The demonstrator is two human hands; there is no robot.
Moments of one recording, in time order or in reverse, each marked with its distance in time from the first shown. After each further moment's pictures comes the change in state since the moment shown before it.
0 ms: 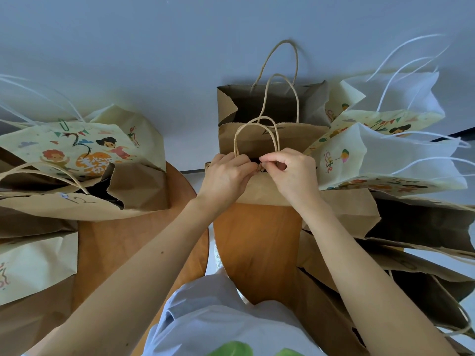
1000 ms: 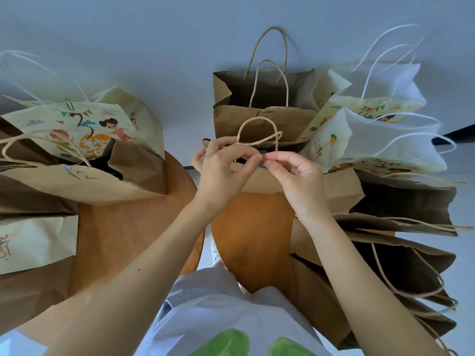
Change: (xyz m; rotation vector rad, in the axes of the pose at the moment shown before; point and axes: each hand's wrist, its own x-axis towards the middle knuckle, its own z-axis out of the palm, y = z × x) left_hand -0.023 0.075 -0.044 -0.320 0.204 -0.441; right_hand -0.061 -0.031 -0.045 0.544 -0.059 0.341
